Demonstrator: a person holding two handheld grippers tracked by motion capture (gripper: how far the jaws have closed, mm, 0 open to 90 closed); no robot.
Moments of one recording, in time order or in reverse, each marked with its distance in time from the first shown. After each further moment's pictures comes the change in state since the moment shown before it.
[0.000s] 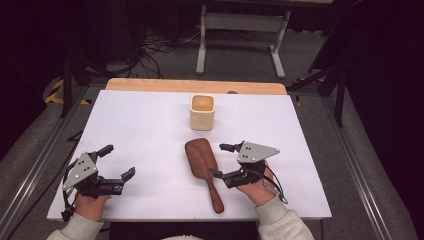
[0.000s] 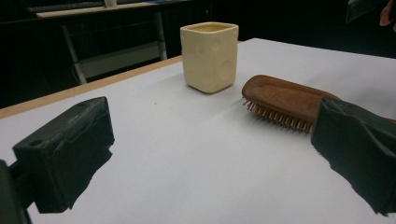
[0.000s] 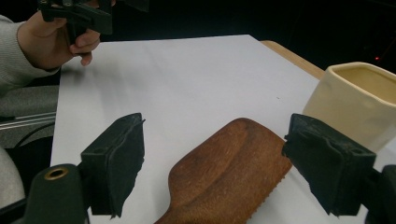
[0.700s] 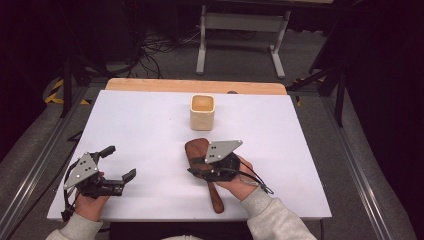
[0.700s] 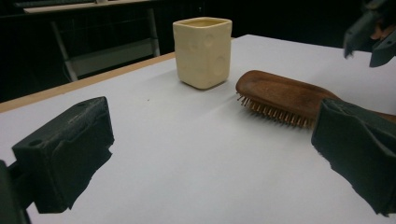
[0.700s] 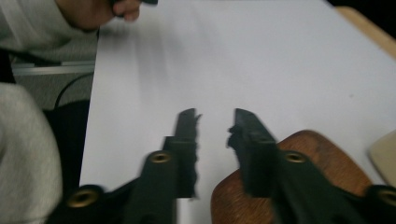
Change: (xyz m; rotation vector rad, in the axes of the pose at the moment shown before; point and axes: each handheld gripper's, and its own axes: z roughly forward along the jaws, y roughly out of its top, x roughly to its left) left arm 0.001 -0.003 0.003 0.010 -0.029 0.006; right arm 0.017 0.029 0.054 0.213 0.187 -0.090
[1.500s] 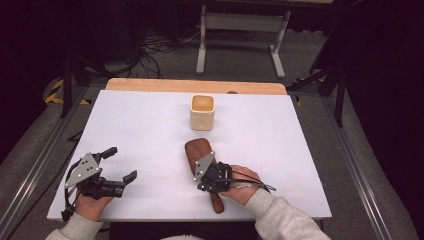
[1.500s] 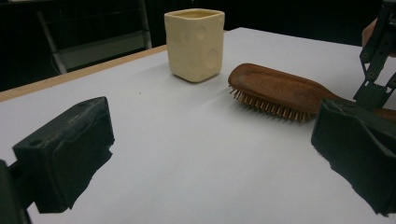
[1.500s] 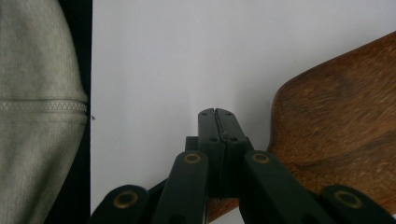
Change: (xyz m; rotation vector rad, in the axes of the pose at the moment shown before) left arm 0.001 0.000 0.001 0.025 -0.037 -0.014; right arm 0.013 -0.019 0.031 0.469 0.120 -0.064
